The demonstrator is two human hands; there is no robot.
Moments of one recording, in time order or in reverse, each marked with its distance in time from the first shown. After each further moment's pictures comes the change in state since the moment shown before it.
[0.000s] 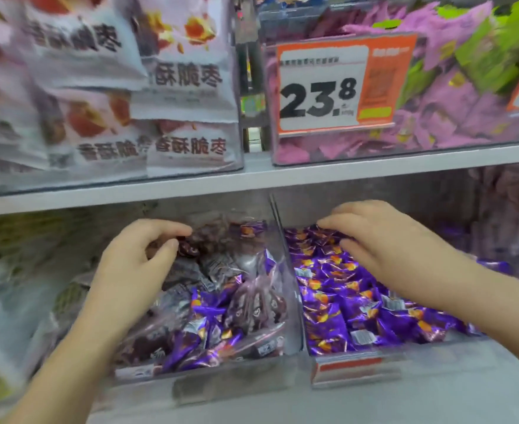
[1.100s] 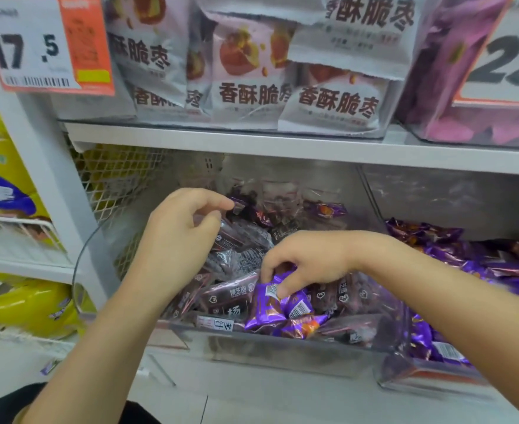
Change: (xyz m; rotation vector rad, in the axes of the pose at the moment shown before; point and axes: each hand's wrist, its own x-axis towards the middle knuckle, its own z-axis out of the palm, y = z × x) left_hand -0.017 -0.032 -0.044 0.032 0.067 -0.202; right_hand 0.118 -0.129 0.065 0.319 -0.740 -0.429
